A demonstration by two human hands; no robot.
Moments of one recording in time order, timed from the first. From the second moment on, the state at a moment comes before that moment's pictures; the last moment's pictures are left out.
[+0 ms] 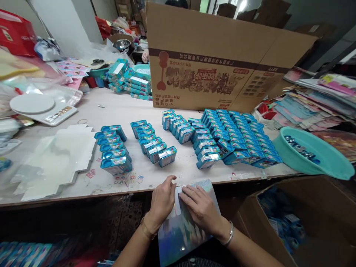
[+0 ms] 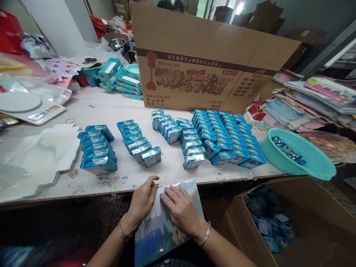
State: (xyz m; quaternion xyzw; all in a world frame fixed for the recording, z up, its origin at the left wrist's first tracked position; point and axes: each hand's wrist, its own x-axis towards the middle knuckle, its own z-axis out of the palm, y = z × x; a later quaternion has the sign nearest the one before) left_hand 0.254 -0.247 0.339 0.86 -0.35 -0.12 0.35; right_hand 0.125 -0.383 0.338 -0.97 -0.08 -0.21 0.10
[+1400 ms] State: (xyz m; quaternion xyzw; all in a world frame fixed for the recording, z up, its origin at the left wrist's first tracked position) left_hand 0.375 -0.240 0.375 0.69 0.00 -0.04 0.72; right_hand 0.378 -0.382 0.438 -0.81 0.14 -0.07 0.57
